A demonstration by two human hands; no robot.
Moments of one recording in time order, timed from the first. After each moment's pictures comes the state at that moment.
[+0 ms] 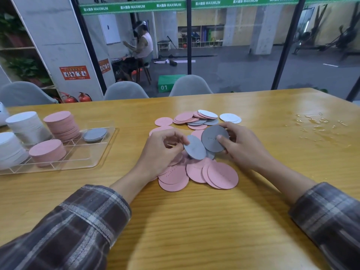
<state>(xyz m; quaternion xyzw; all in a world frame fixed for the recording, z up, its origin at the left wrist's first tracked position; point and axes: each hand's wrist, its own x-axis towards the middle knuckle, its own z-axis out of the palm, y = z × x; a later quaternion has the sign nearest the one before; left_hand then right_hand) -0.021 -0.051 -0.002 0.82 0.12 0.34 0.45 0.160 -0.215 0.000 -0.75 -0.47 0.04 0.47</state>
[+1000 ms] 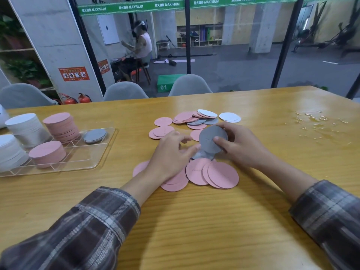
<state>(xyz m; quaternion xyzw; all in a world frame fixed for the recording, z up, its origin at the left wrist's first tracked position) 0.002 -0.060 -0.013 0.89 0.19 0.30 0.27 0.162 -0.216 0.002 -0.75 -0.50 0.05 0.44</state>
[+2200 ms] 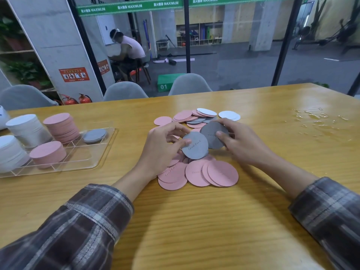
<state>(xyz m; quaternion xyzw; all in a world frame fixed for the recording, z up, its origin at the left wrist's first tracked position) -0.018 -0.058 0.007 0.83 0.14 0.34 0.41 0.166 -0.215 0.000 -0.74 -0.49 0.06 0.45</state>
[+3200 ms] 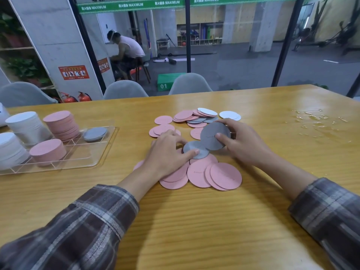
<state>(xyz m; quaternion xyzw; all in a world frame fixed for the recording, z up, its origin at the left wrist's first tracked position) -0.005 -0.051 -0.014 0.92 0.23 0.24 0.22 0.167 -0.217 -0.001 -0.76 -0.49 0.02 0.43</state>
